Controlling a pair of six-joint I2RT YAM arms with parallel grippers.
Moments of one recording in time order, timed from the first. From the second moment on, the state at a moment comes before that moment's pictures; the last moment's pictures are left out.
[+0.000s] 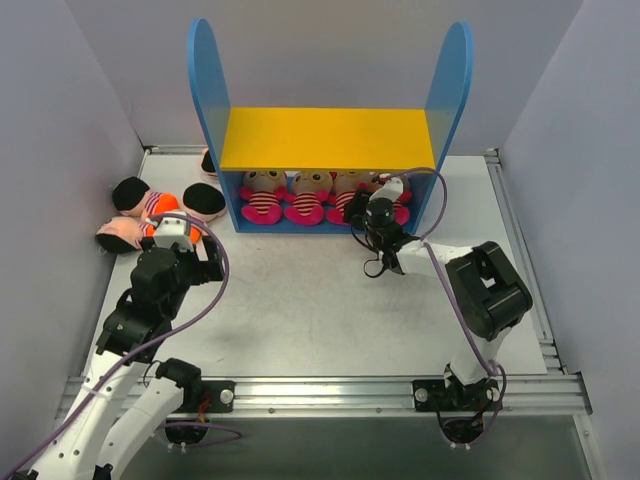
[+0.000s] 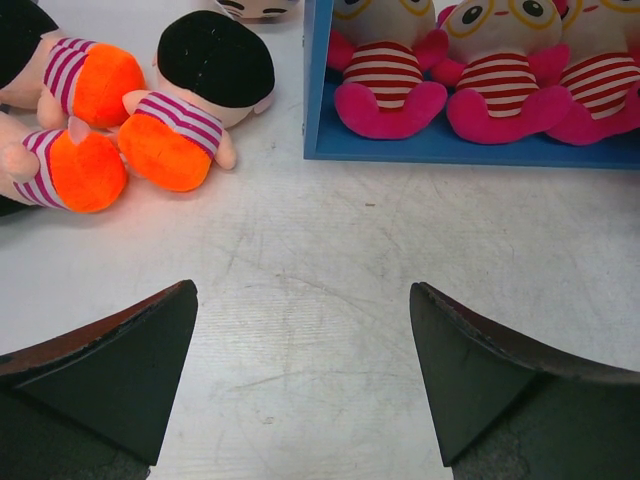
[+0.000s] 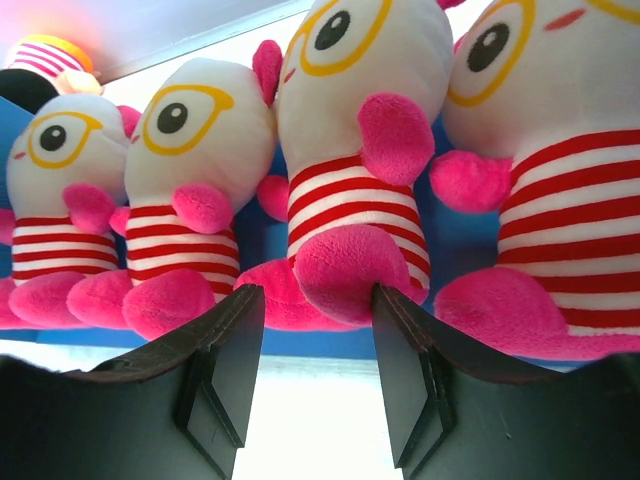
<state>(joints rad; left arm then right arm) -0.38 0.60 0.78 -0.53 -0.30 -0.21 0.51 1.77 0.88 0.56 0.29 0.54</state>
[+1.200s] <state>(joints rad) -0.37 0.60 0.78 -0.53 -0.30 -0.22 0.53 1.28 0.77 0.25 0.36 0.47</state>
